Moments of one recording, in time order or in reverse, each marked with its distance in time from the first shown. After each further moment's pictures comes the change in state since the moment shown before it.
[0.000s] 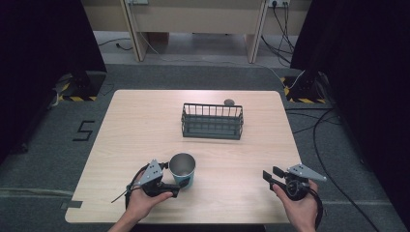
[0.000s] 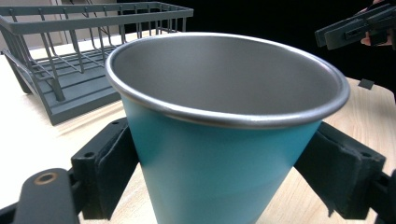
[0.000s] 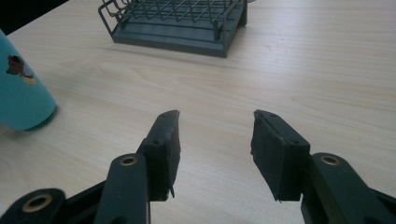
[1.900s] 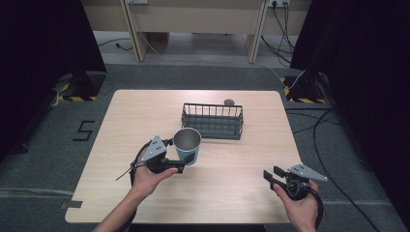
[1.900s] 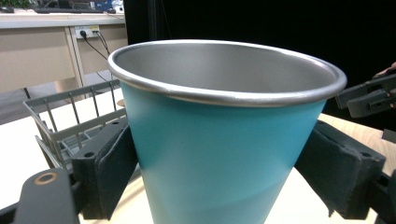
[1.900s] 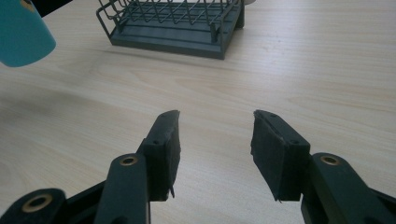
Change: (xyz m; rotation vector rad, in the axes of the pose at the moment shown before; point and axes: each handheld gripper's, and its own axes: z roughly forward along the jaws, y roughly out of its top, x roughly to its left) left arm 0.023 0.066 0.024 -0.098 0.020 0.037; right arm -0.002 0.000 0.000 -0.009 -0.005 0.005
